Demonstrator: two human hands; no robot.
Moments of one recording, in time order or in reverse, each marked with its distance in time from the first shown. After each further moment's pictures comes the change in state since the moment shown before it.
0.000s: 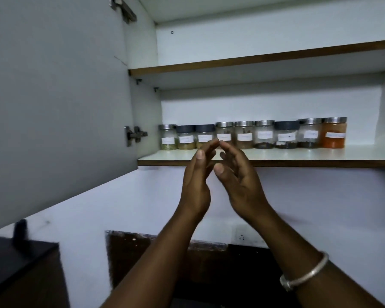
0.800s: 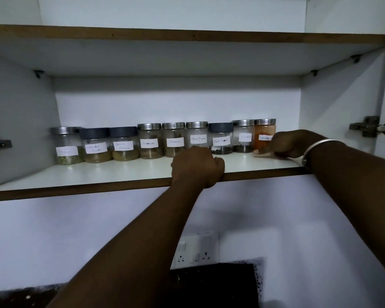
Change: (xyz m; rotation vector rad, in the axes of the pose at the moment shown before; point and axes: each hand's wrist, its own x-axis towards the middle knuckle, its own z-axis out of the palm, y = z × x) left_hand 0.158 -0.140 0.166 1.240 -0.321 0.098; right_hand 0.170 0.114 -0.342 -0.798 -0.131 0.983
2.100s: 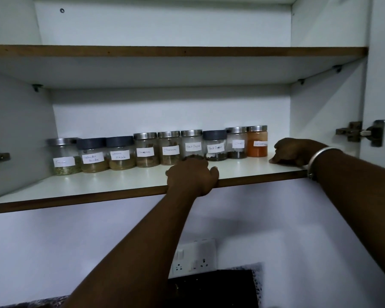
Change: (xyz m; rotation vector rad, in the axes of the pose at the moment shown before) left_hand -0.003 0.001 -0.006 0.034 -0.199 0.023; right_hand 0.005 0.032 -0.019 -0.135 0.247 0.058
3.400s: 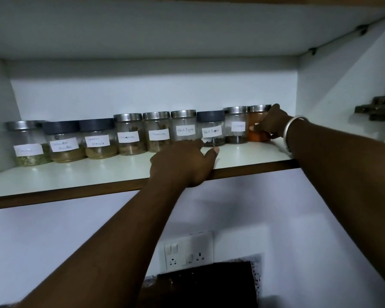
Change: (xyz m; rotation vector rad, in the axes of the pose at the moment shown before) left_hand 0.015 -0.009 0.005 -0.074 -0.058 -0.009; right_hand 0.087 -0.026 0.023 0.210 0.246 -0.005
